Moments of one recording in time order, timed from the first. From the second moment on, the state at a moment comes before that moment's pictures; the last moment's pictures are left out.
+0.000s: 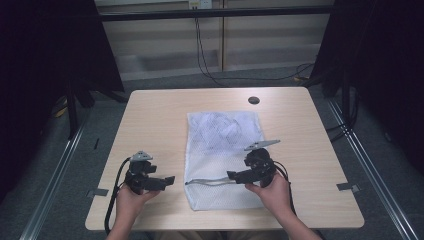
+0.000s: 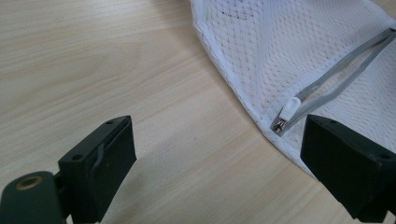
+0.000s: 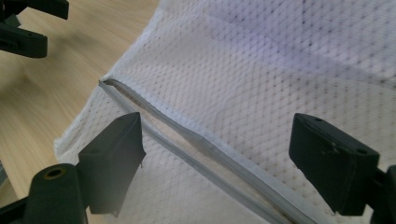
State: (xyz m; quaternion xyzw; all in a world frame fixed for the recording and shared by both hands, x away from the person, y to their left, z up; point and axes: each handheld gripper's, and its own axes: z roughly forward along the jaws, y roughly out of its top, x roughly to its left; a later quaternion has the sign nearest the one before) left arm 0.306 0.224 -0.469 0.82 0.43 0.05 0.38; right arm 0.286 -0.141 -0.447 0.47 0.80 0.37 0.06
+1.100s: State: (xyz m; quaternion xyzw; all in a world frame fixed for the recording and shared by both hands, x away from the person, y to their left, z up) left arm 0.303 0.235 -0.464 0.81 0.43 0.06 0.39; right arm 0.297 -0.073 -0.459 0.44 0.81 0.38 0.01
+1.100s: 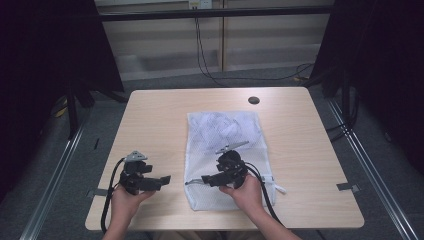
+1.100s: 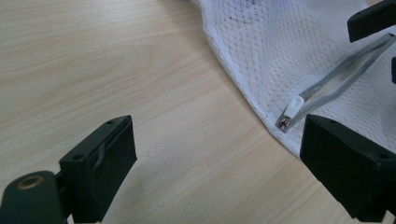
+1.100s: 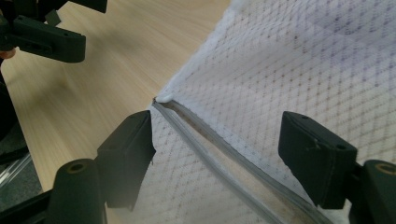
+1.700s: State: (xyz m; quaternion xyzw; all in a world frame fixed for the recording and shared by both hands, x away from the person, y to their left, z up) left arm 0.302 0.236 -0.463 0.81 0.43 0.06 0.39; right arm 0.302 -0.054 -0.467 0.44 0.81 0.39 -0.04
